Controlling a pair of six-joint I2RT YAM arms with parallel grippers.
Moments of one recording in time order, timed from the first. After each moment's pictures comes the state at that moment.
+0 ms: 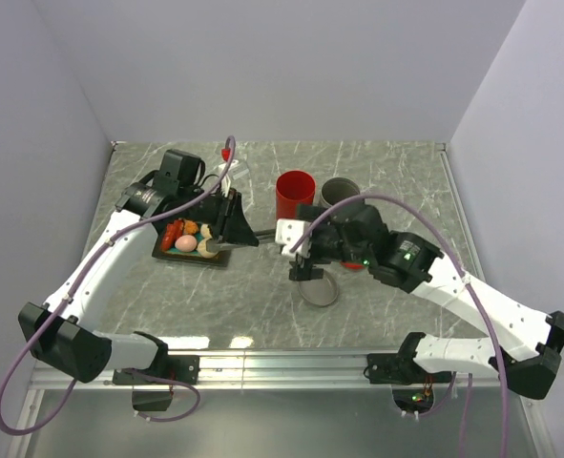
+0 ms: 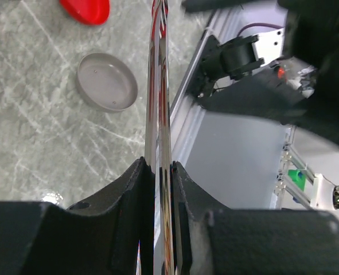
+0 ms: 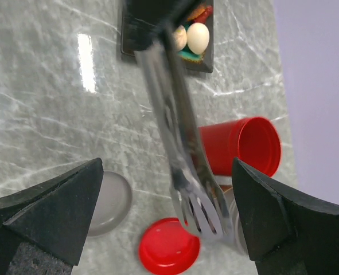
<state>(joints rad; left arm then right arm) -0.42 1.31 1.36 -0.87 0.92 -0.05 0.90 1.10 1.21 -0.60 -0.18 -0.68</state>
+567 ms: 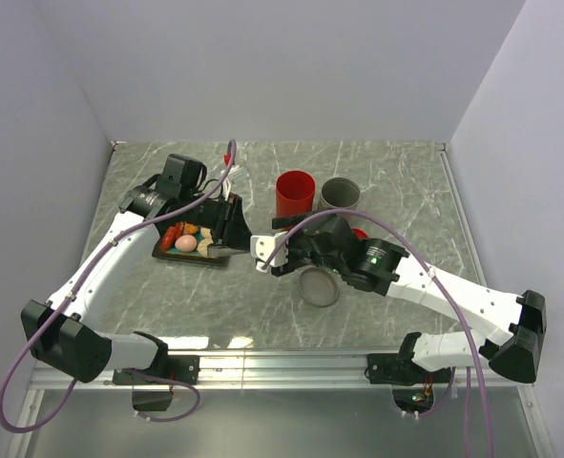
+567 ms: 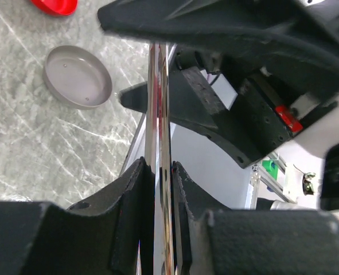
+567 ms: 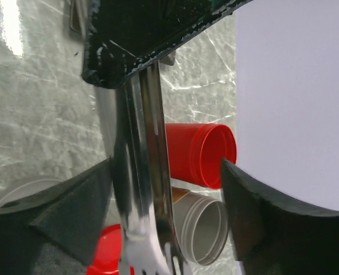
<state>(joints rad) -0.41 1.31 1.31 -0.84 1.03 -0.09 1.04 1.21 1.12 -0.40 0.08 -0.88</state>
